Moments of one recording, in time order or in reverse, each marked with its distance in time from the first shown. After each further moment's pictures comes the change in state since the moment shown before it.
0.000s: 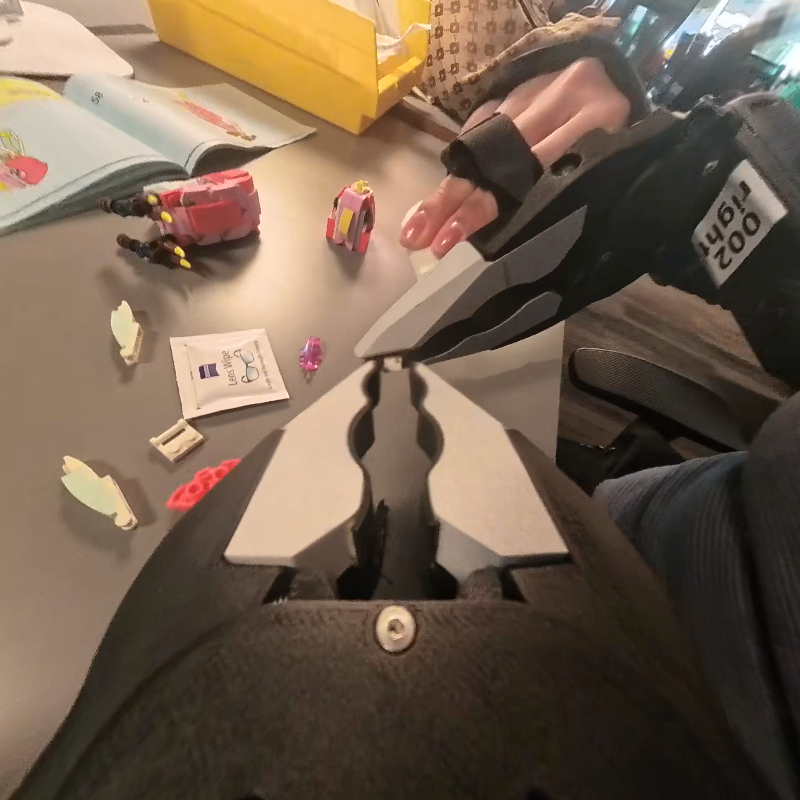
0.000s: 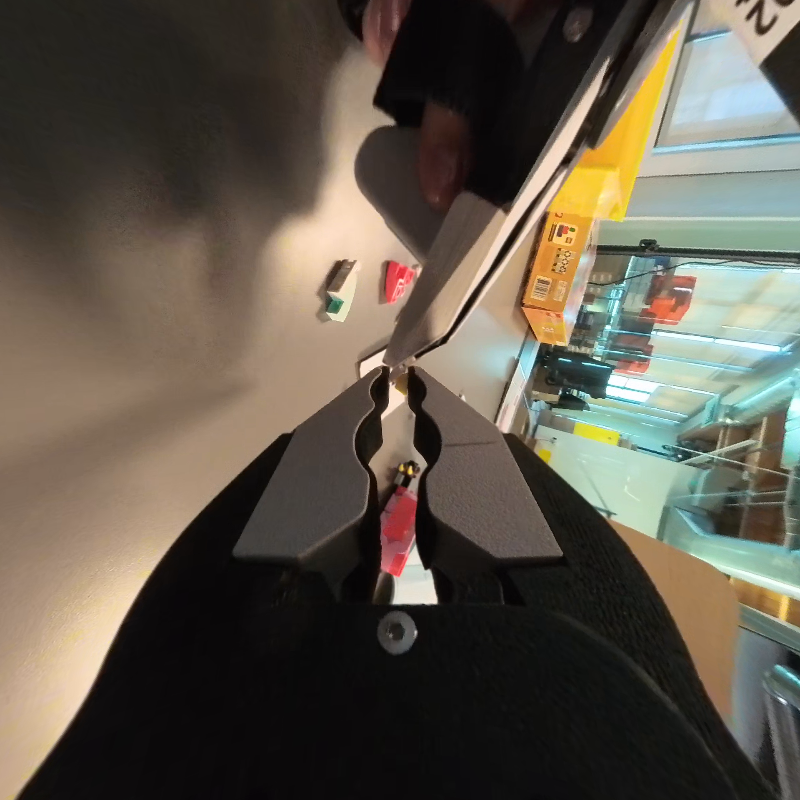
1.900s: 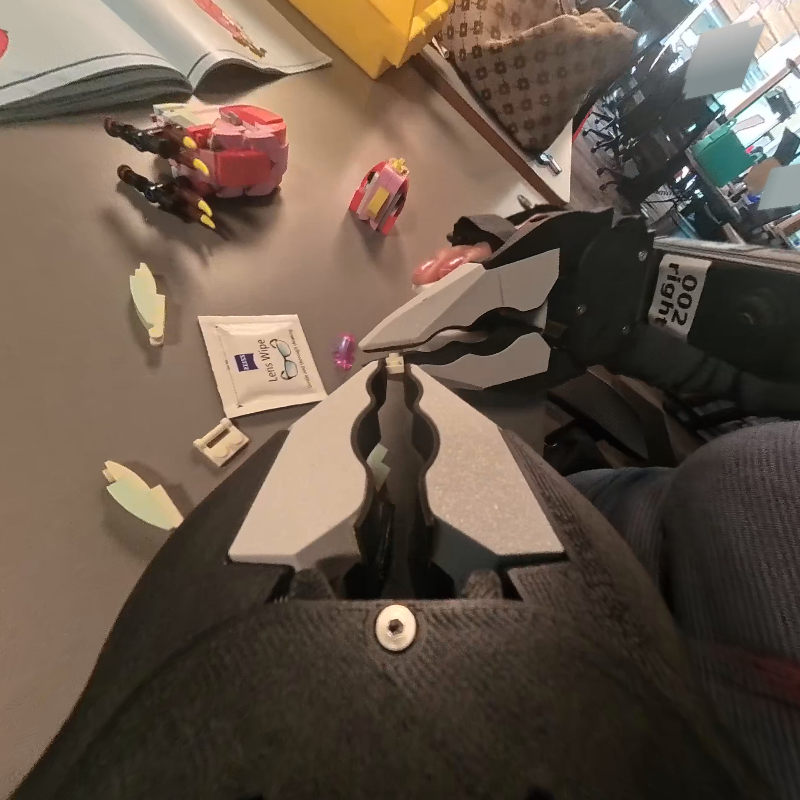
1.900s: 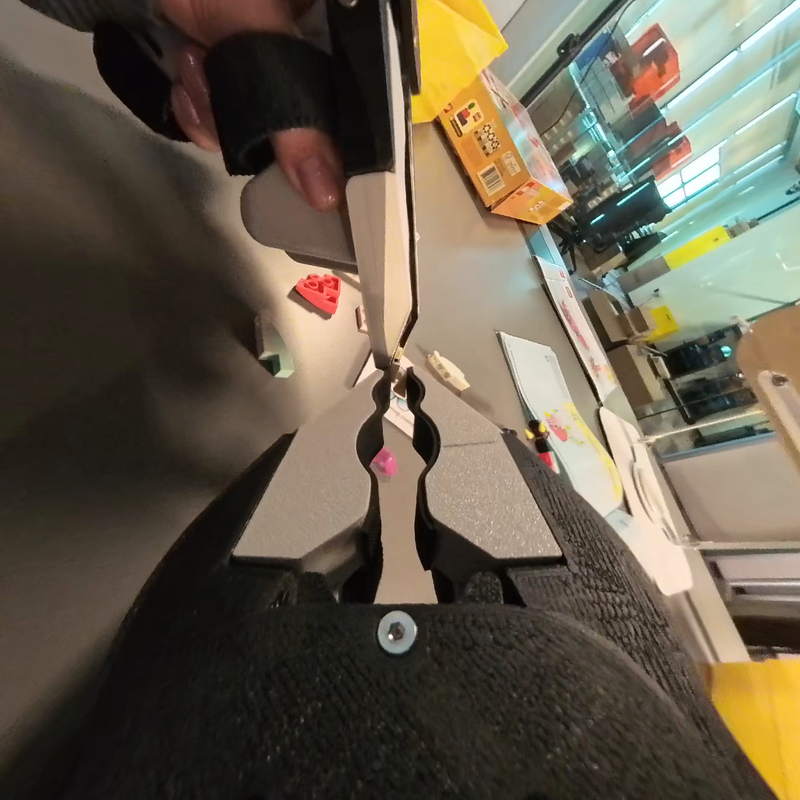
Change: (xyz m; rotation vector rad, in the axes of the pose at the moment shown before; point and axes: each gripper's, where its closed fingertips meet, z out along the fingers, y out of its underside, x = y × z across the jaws) left arm -0.031 -0.006 0.006 -0.129 0.107 -0.230; right arm 0.008 0.022 0.022 0.045 0.191 0.755
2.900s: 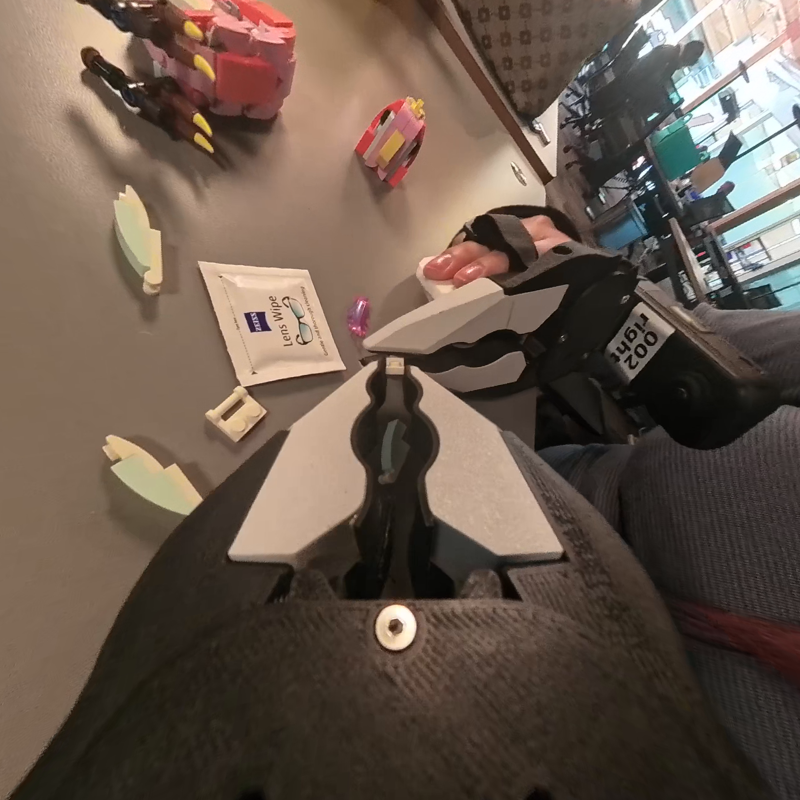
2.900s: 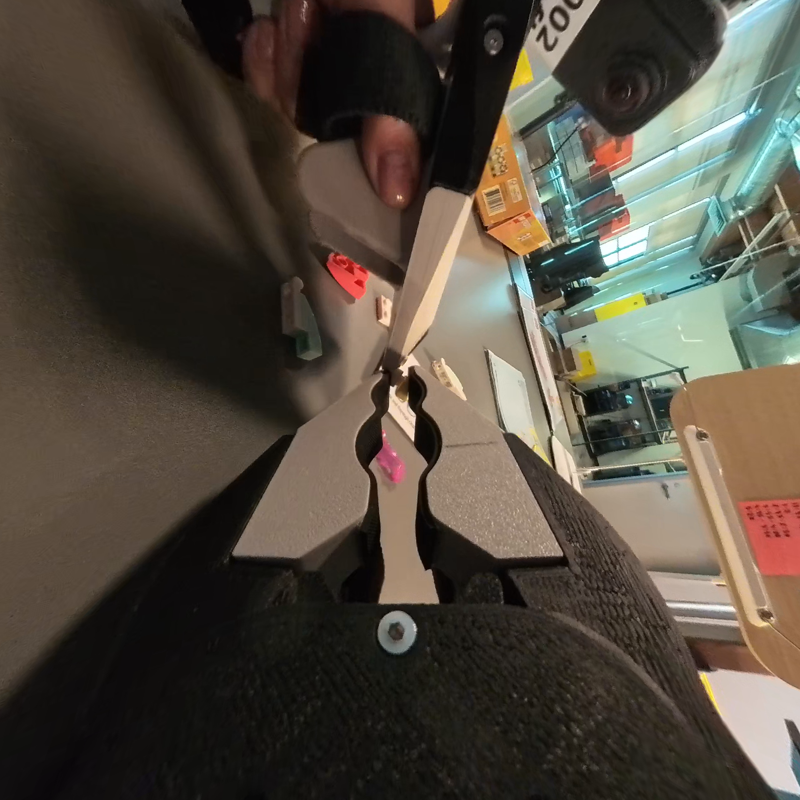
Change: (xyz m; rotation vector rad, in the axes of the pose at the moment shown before) left arm -0.013 0.018 0.004 -0.092 0.091 -0.114; right arm -0.014 0.008 0.013 0.002 0.068 -0.229
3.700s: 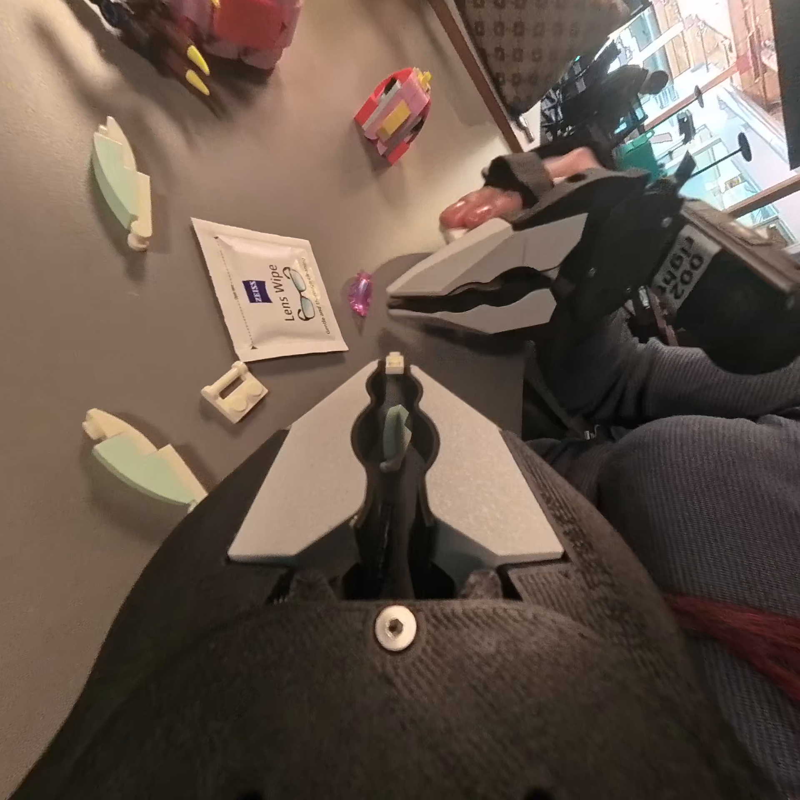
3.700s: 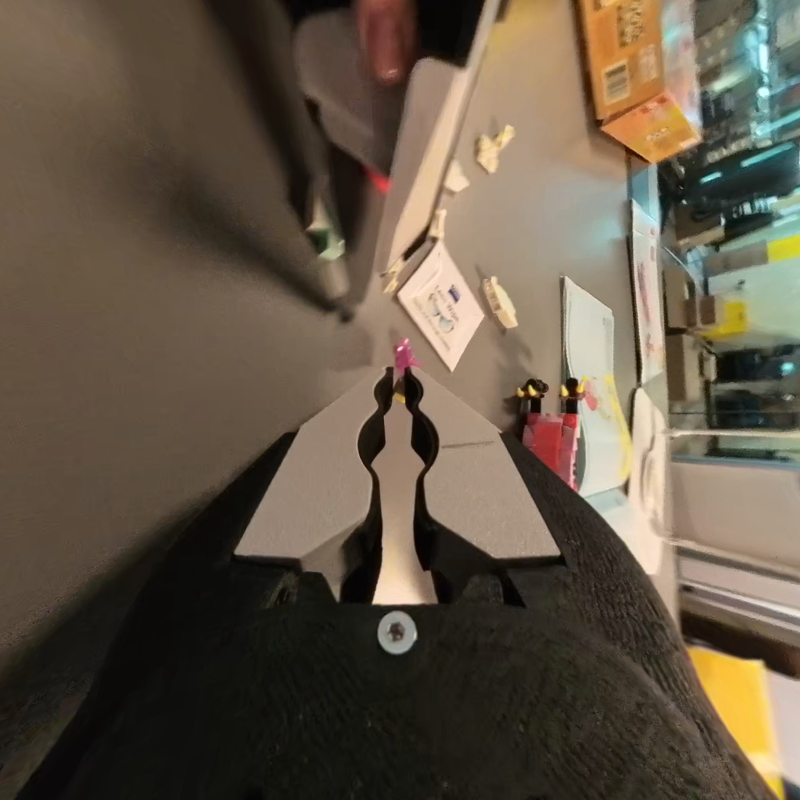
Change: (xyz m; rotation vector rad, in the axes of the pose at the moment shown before) left arm -0.002 0.010 0.003 -0.024 0.062 -0.079; right arm -0.007 0.032 -0.026 -0.176 -0.271 0.061
